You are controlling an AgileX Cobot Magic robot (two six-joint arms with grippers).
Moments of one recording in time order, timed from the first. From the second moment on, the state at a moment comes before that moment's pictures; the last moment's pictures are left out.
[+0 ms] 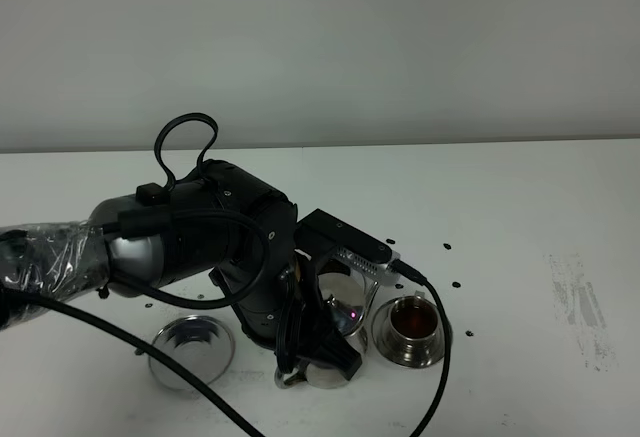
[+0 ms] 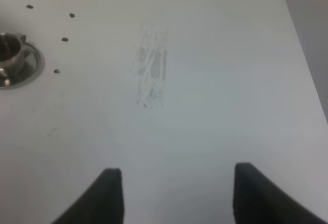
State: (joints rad) left arm -0.70 1.94 -1.36 0.00 0.80 0.00; right arm -0.02 0.00 -0.50 -0.01 1.11 -0.16
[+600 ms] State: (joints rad) left arm -0.72 1.94 -1.33 0.02 0.77 0.00; right arm -0.02 0.00 -0.50 -0.01 1.11 -0.16
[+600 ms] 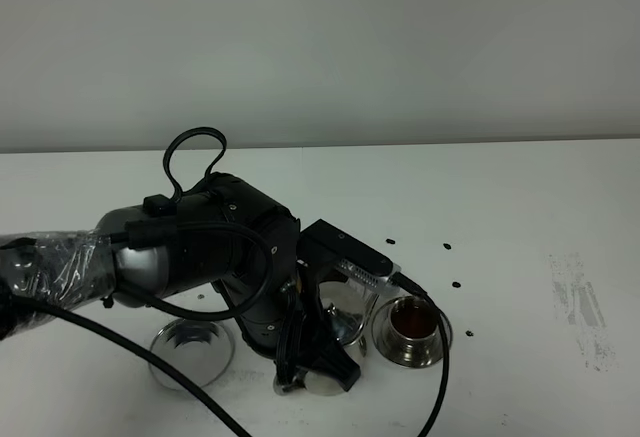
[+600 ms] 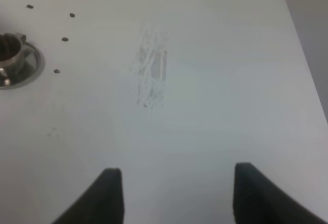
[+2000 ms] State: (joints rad) left arm -0.72 1.85 -1.30 0.05 0.79 -0.01; right arm -0.02 0.00 -0.50 -0.01 1.11 -0.16
